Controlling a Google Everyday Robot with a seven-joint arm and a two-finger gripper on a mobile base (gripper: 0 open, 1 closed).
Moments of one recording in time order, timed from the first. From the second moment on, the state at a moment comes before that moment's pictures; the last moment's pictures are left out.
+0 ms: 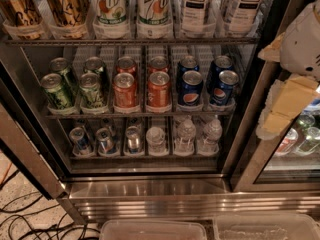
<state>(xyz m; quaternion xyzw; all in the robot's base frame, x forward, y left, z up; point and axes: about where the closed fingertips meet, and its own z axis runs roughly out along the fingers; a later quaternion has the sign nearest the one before) 0.438 -0.194 0.980 -0.60 0.78 -0.01 0.19</state>
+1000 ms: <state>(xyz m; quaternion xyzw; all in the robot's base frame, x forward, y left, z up) 0.428 -0.078 0.988 -0.51 0.77 0.17 0.35</state>
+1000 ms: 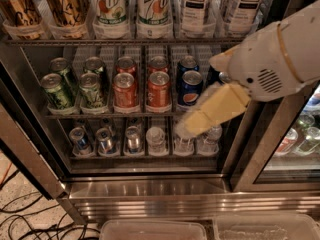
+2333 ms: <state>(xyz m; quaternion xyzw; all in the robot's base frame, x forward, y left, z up) 0.434 -0.015 0.986 -0.49 0.73 0.16 0.44</state>
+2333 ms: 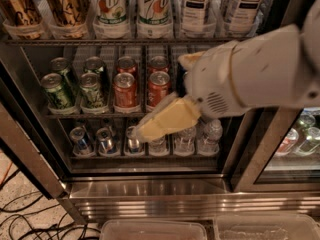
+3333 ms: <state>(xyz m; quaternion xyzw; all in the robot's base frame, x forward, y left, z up) 0.525 0.073 0.972 -0.43 0.64 0.21 0.60</state>
